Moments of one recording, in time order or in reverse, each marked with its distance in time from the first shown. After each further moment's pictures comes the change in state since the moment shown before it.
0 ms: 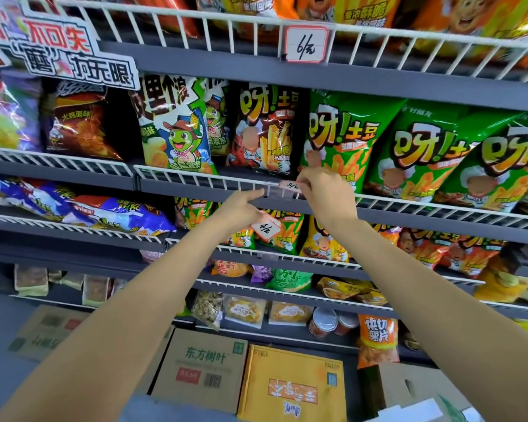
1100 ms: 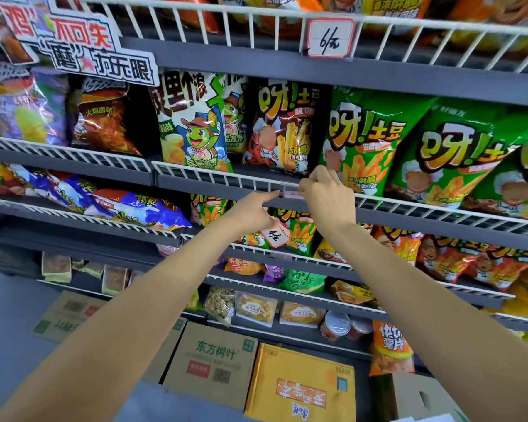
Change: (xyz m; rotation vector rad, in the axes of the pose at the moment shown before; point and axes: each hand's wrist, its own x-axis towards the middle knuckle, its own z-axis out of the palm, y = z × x) left_hand 0.001 -0.003 -0.004 0.201 -0.029 -0.003; right_hand 0.000 -0.015 0.026 -0.233 0.009 -0.111
